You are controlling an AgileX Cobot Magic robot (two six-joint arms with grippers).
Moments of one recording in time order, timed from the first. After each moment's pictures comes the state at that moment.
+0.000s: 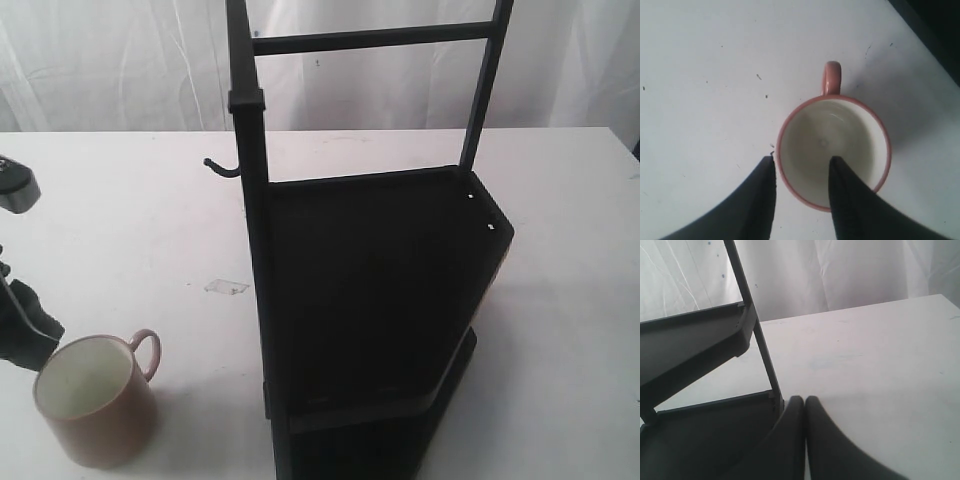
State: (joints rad) left arm -0.22 1.07 -0.73 -0.13 0.83 0.26; right arm 0.20 0.01 0.00 -0.07 0.21 0.24
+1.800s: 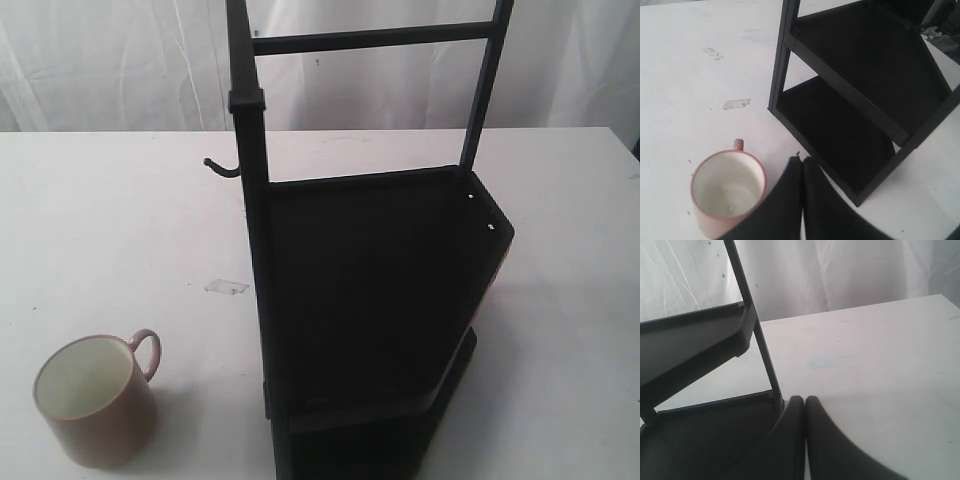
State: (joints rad) left arm -0.22 0.30 -0.52 -0.47 0.80 0.26; right arm 0.20 0.01 0.00 -0.07 0.21 0.24
